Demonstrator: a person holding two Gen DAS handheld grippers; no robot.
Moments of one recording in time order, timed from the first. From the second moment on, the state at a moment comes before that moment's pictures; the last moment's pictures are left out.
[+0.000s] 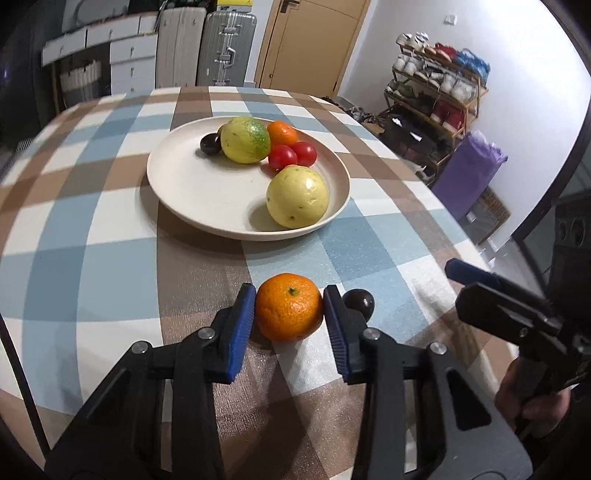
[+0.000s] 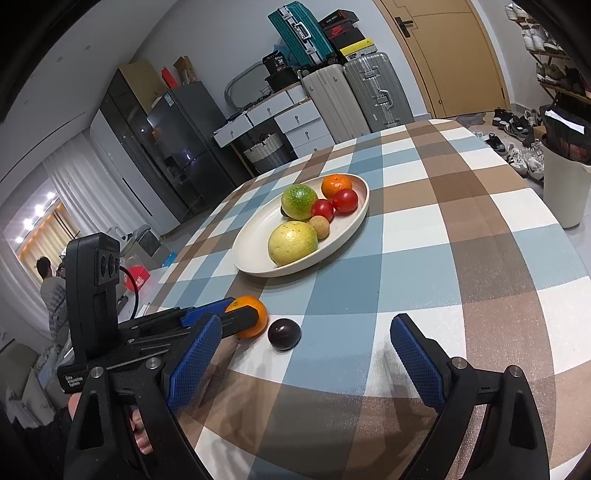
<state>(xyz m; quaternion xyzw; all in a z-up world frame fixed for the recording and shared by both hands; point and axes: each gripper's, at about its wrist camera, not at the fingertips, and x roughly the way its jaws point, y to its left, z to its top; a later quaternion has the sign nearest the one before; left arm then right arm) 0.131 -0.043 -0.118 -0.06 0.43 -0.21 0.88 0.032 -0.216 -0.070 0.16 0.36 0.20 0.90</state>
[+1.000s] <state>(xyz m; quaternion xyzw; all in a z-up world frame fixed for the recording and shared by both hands) 0.083 0.035 -0.099 -0.11 0.41 -0.18 0.89 0.049 -0.163 -0.087 0.08 0.43 0.18 0.88</state>
